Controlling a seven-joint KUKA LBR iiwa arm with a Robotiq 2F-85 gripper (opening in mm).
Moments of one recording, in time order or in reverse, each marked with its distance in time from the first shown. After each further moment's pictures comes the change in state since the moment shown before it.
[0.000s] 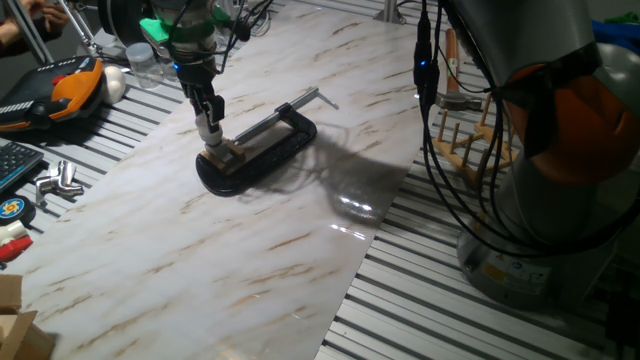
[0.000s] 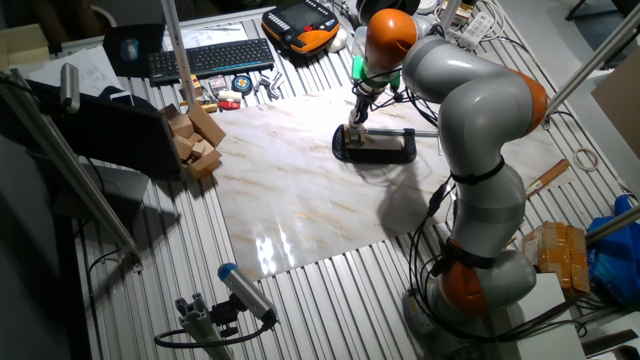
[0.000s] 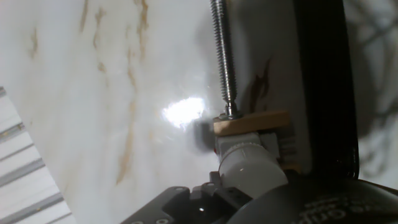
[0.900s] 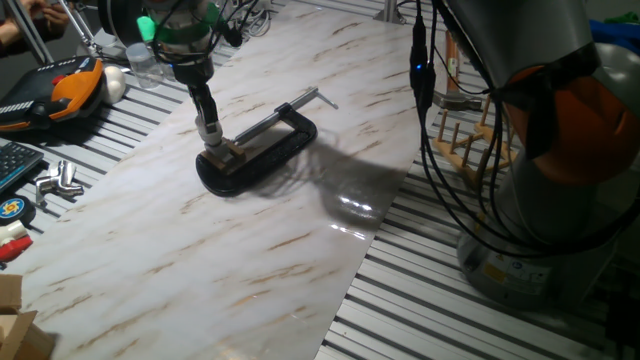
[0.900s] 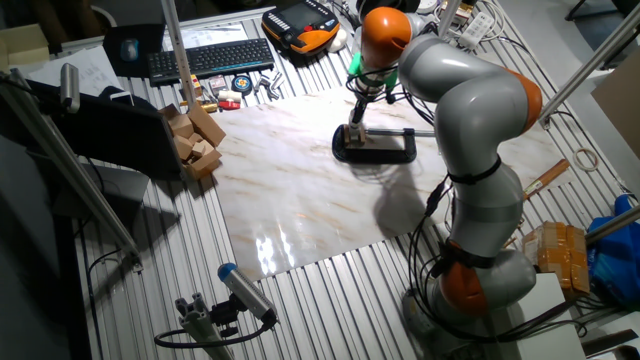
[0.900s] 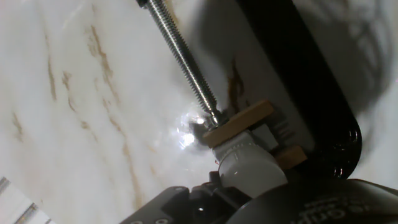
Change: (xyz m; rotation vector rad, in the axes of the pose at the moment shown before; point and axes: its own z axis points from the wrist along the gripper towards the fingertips) arm 0.000 0.000 0.000 0.001 -0.030 0.211
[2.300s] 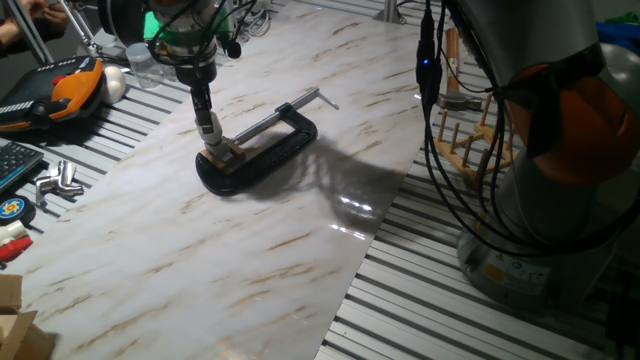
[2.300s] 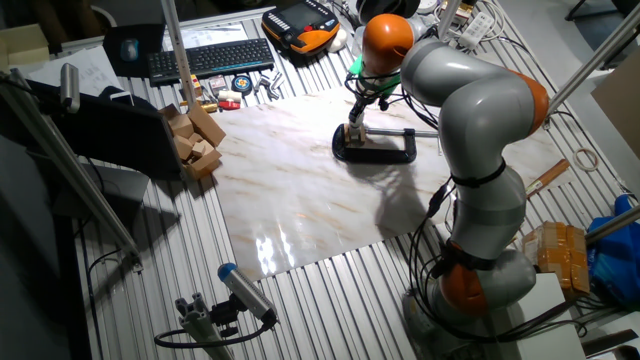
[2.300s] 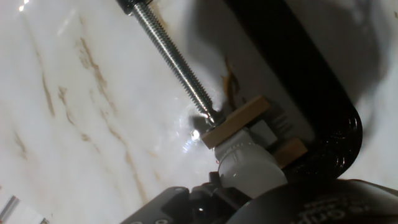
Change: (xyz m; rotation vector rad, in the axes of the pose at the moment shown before) arm 0.000 0.001 -0.001 -0.052 0.020 0.270
